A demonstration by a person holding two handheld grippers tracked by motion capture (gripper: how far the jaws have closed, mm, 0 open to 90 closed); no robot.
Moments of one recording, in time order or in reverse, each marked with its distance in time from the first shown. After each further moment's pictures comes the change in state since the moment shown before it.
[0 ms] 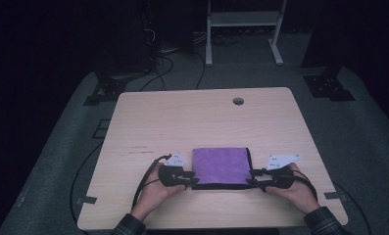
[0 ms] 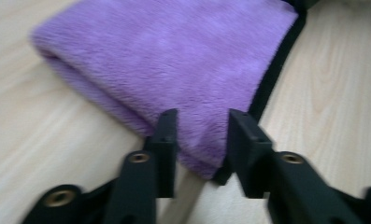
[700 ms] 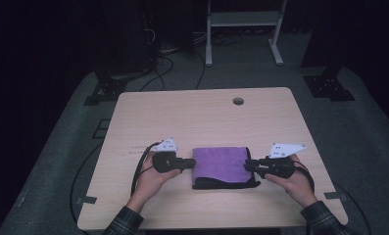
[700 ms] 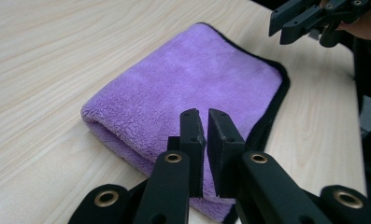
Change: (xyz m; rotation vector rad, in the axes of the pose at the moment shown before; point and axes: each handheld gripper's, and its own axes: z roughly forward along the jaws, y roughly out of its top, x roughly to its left) left arm 0.020 0.026 -0.018 -0.131 -0.048 -0.037; right arm -0.006 0.030 -0.009 -0.142 0.029 0.021
